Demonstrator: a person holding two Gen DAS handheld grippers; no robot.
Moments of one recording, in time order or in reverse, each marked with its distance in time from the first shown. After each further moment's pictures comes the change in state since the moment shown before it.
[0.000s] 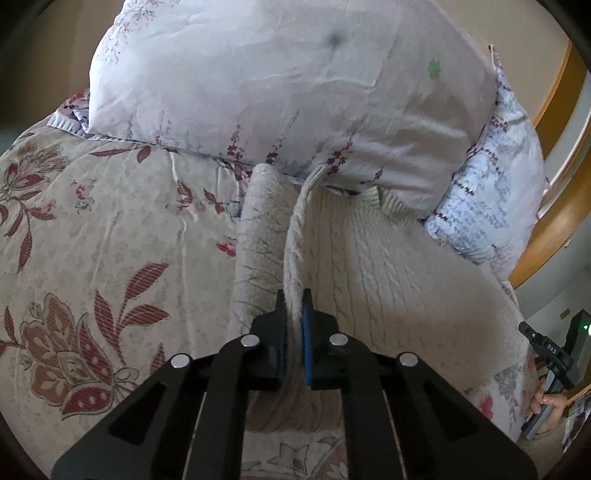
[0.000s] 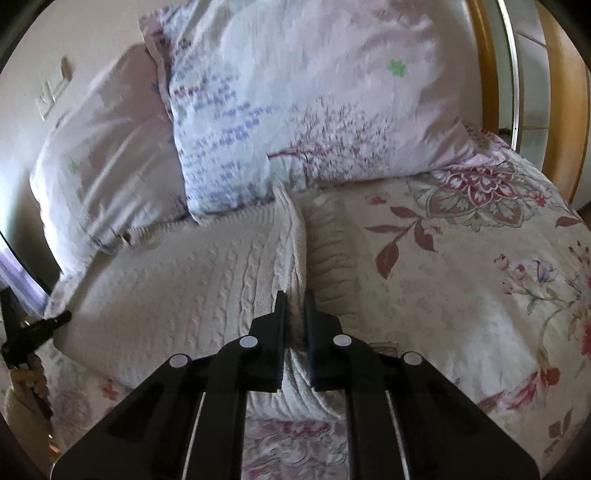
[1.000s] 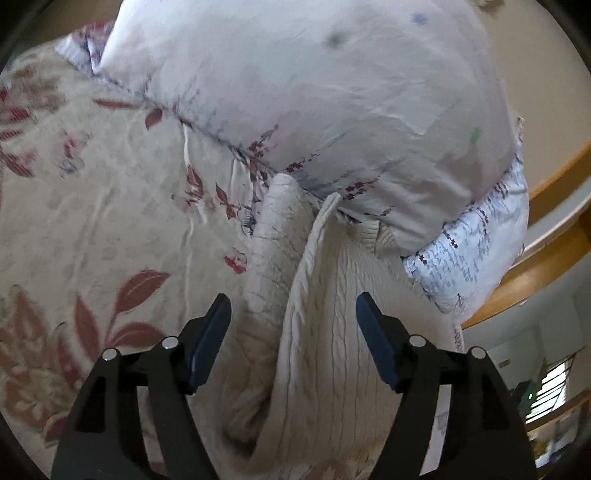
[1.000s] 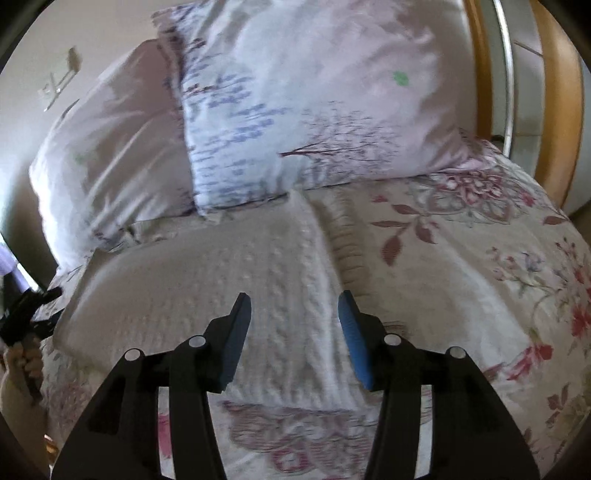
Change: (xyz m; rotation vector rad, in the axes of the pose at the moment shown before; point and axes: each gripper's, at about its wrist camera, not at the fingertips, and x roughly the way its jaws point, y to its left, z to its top) left arm 0.019 0.041 0.022 -0.272 0.055 -0.178; right arm -0.003 0.025 -0.011 -0.035 0.022 -0.036
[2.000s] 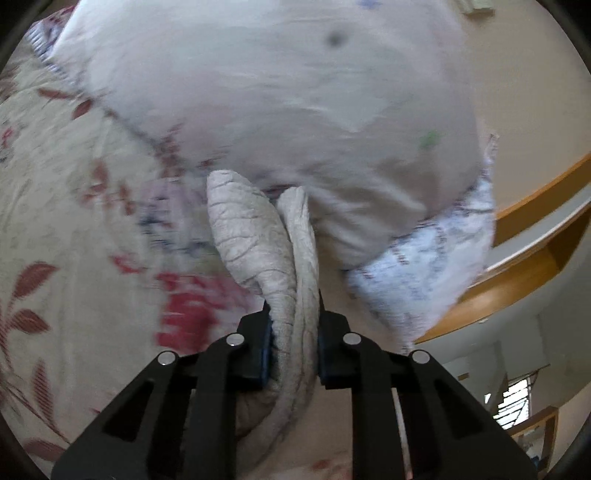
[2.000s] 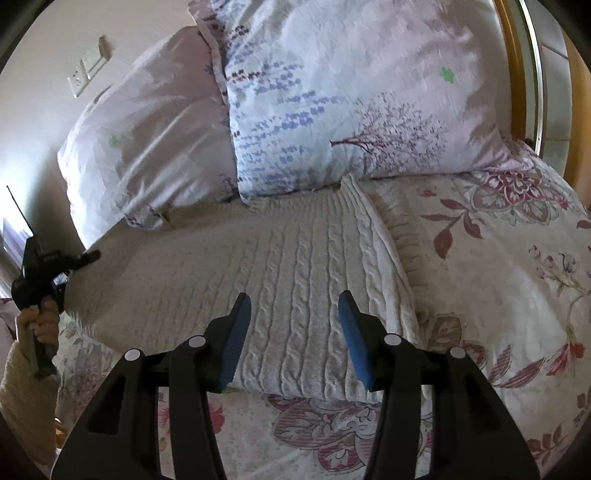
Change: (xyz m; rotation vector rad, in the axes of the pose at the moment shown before) left arm 0.009 -0.060 0.004 -0.058 -0.027 -0.176; right arm -0.001 0.020 -0.006 -0.032 0.000 0.107
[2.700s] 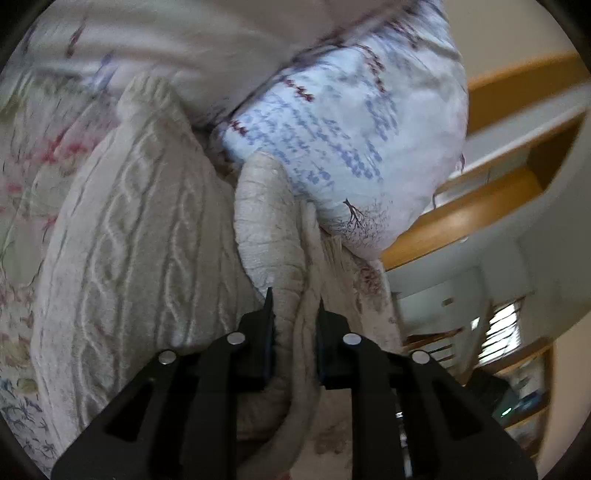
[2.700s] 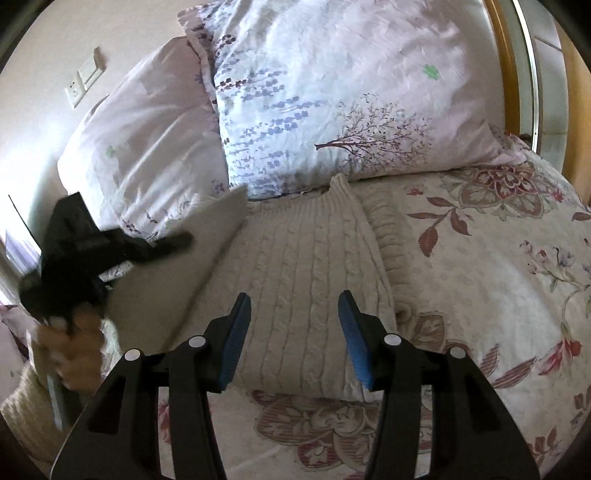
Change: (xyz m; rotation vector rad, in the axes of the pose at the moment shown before) left arm 0.150 -0.129 -0.107 0.181 0.261 -0.104; right arm -0.005 -0.019 0.000 0.040 -0.002 0.020
